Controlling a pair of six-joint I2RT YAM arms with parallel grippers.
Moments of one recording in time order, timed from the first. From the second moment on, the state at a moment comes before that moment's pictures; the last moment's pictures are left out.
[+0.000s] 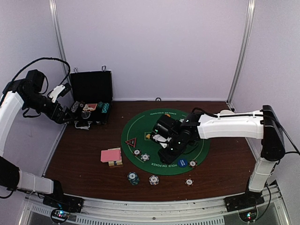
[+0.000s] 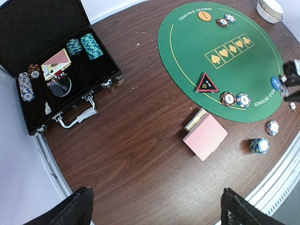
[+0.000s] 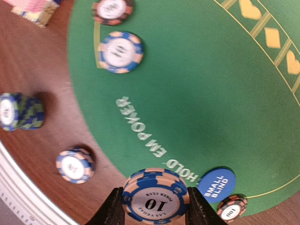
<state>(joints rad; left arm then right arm) 0.06 1.22 1.45 -1.26 0.42 0.53 1.05 1.81 1.40 -0.82 0.06 0.27</state>
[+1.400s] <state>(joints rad) 0.06 1.22 1.45 -1.26 0.42 0.53 0.71 1.83 1.15 -0.65 0.11 0.32</state>
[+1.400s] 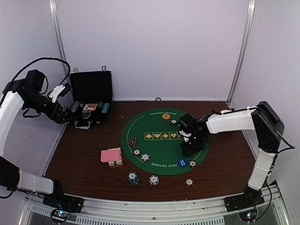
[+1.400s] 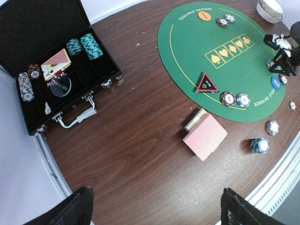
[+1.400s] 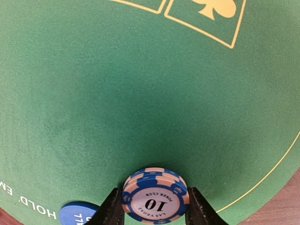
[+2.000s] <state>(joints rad) 0.06 1.21 1.45 -1.26 0.42 0.53 0.74 1.73 1.23 -0.71 0.22 0.31</state>
